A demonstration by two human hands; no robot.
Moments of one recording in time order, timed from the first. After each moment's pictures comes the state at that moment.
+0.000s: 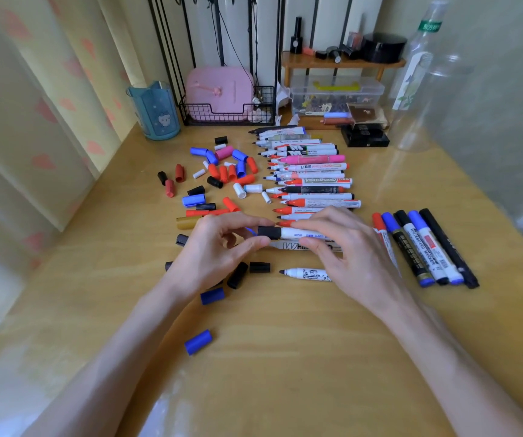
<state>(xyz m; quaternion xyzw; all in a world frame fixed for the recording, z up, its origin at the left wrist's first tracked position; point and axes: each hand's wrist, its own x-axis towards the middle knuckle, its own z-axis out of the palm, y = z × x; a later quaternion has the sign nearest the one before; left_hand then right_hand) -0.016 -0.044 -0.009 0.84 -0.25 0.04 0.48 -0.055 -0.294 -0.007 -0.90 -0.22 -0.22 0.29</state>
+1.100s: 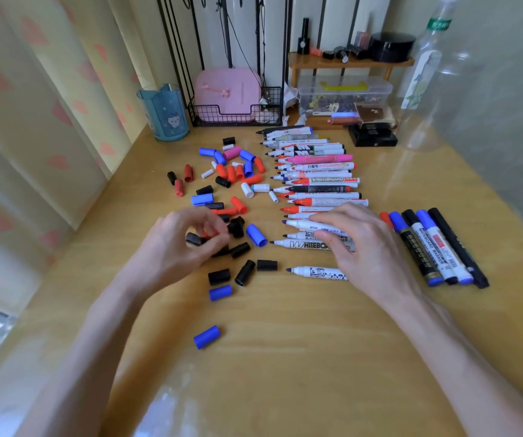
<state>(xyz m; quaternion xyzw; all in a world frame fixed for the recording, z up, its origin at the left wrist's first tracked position) -0.028 0.009 0.019 0.92 -0.19 0.05 0.35 -0.055 -0.299 -0.007 -0.92 -0.16 -0.24 0.27</state>
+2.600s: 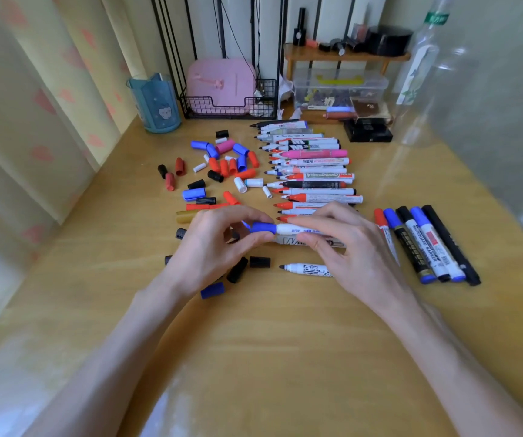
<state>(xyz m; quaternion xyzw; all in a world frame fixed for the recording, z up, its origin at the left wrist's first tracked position) -0.024 -0.048 0.001 0.86 -0.26 0.09 0.43 -0.056 -0.294 -0.009 -0.89 -0.23 -0.23 0.33</state>
